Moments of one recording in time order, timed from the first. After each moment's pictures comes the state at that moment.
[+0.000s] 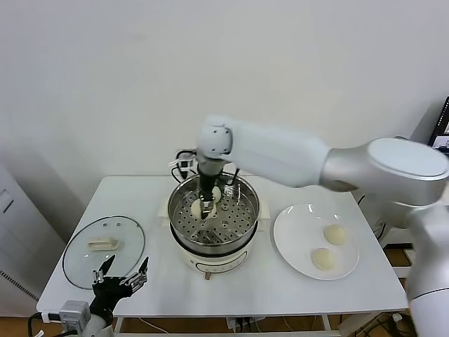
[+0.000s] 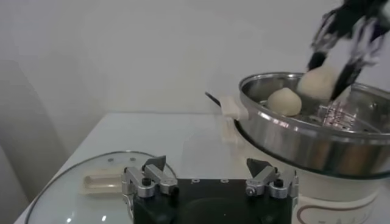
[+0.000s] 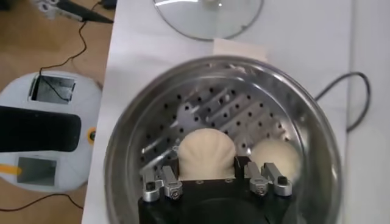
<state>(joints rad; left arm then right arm) 1.65 -1.61 -0.74 -2.29 -0.01 0.47 0.27 0.49 1.45 -1.18 1.08 0.36 -0.71 -1.16</state>
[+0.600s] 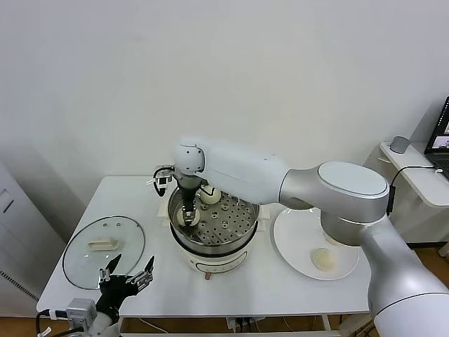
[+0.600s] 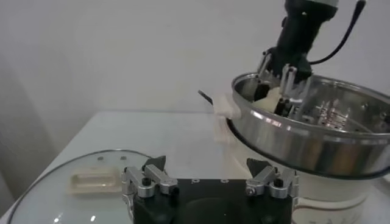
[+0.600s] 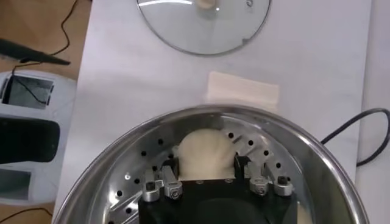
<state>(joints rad) 1.64 -1.61 -0.71 -2.28 -0.01 0.48 0.27 0.39 1.56 -1.11 0.96 0.23 -0.71 -1.14</state>
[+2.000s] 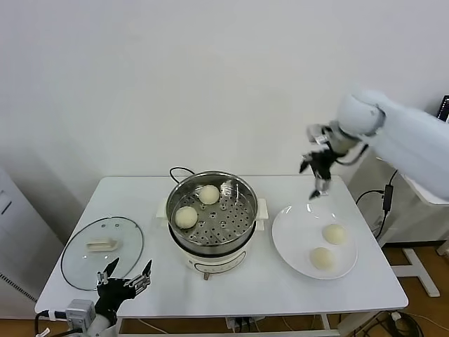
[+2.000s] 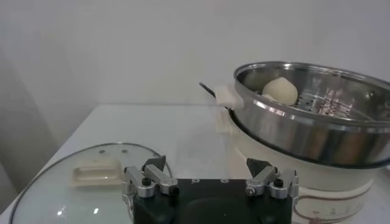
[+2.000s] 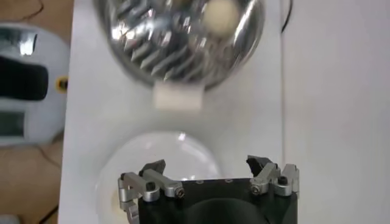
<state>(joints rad) 1.64 -1.61 -0.73 -2.27 0.03 0.49 0.29 0.38 0.66 -0.88 1.37 0.04 -0.31 -1.37</state>
